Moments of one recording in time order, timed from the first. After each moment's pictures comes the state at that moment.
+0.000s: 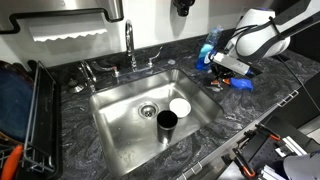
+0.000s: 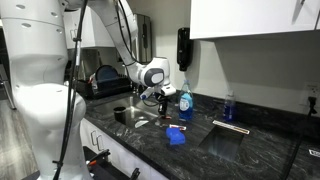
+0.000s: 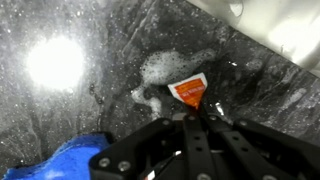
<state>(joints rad) 0.00 0.08 -0.10 -2.52 0.08 2.72 1.01</state>
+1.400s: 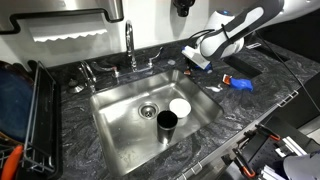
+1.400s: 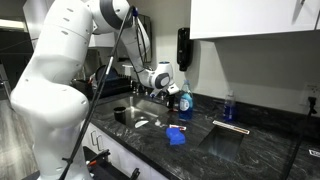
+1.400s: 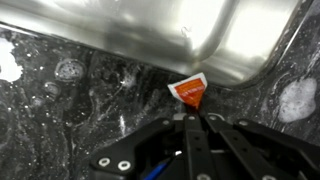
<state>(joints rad) 0.09 0.44 -0.10 -2.12 0.11 2.84 1.21</state>
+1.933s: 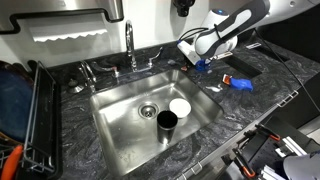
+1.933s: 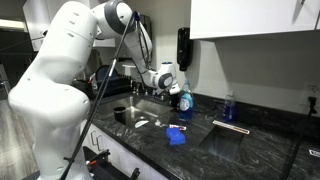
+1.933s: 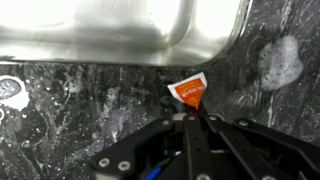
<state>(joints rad) 0.13 0.51 -0.16 -2.02 0.13 2.83 1.42</state>
